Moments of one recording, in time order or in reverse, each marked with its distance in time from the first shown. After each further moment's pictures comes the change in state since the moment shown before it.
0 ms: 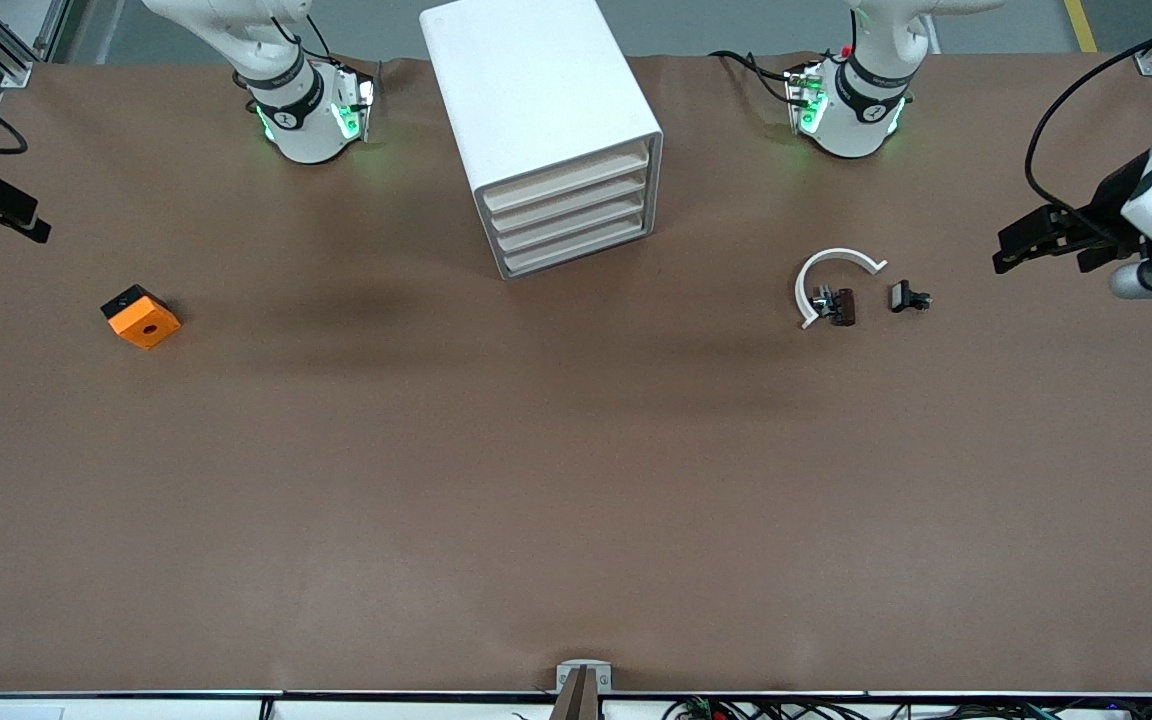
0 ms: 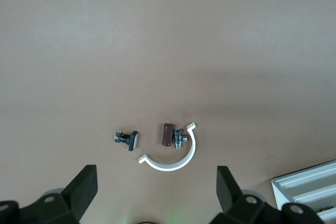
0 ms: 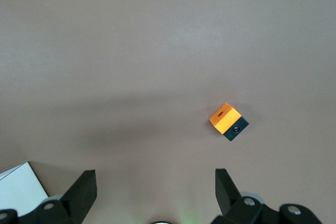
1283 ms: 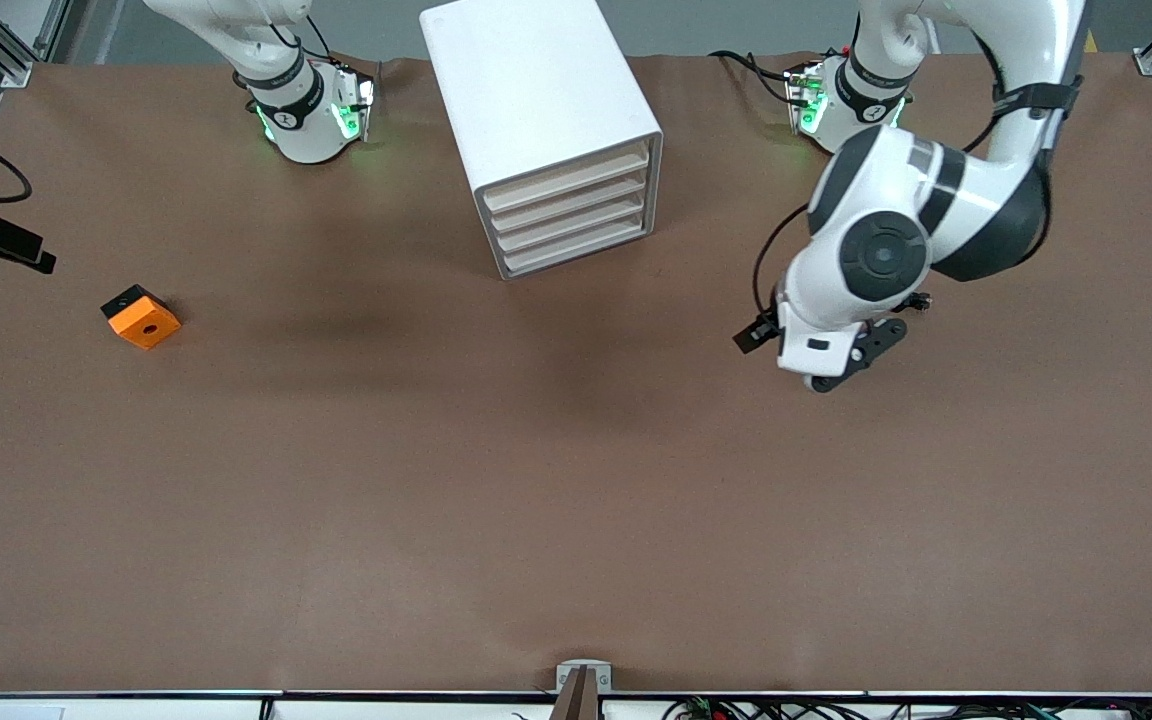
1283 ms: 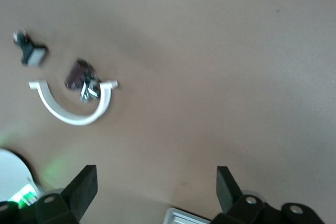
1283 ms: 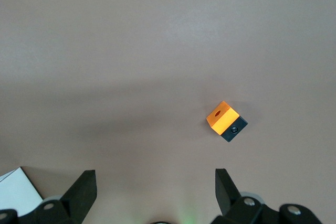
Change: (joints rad) left arm -0.405 0.311 -0.024 -0.014 -0.005 0.153 -1.037; right arm -0.032 0.074 0.003 0.028 0.001 0.005 -0.001
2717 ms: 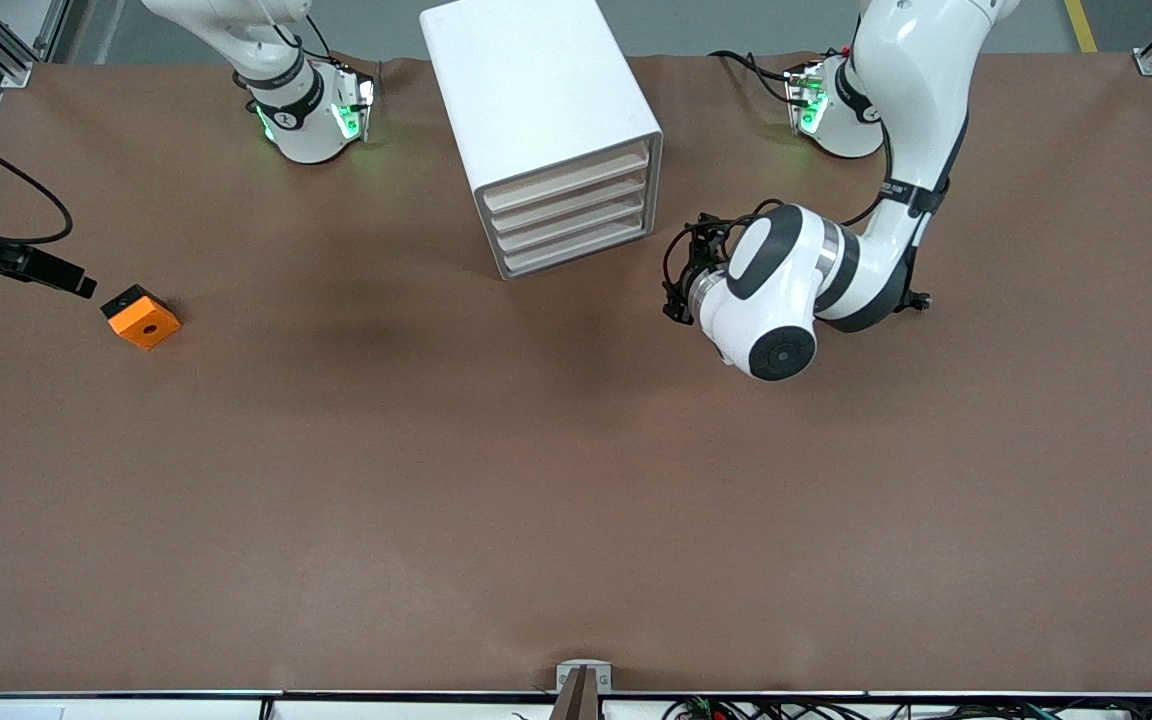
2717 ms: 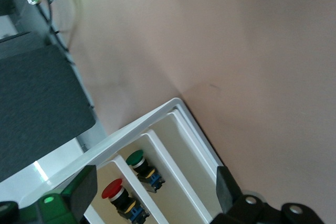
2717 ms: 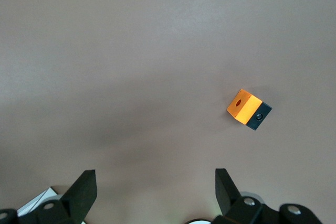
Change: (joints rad) left arm -0.029 0.205 -0.017 0.009 -0.451 -0.199 -0.597; right arm 0.048 0.049 0.021 0.025 0.024 -0.003 0.241
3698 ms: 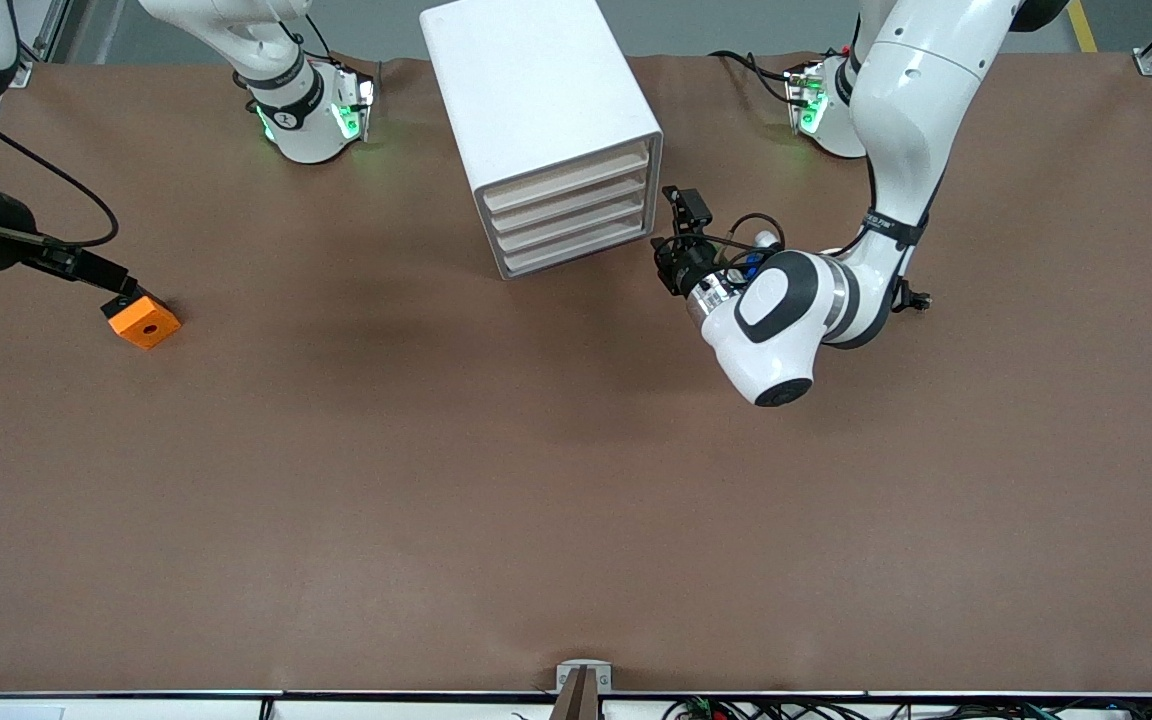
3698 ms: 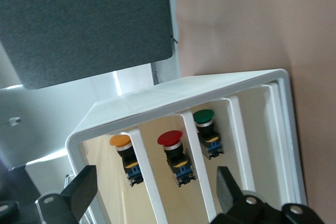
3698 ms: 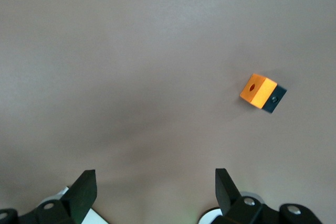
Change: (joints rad) left arm 0.042 0.100 -0.001 0.001 -0.300 -0.232 -0.302; right arm 0.101 0.000 0.001 0.004 -0.001 -0.024 0.205
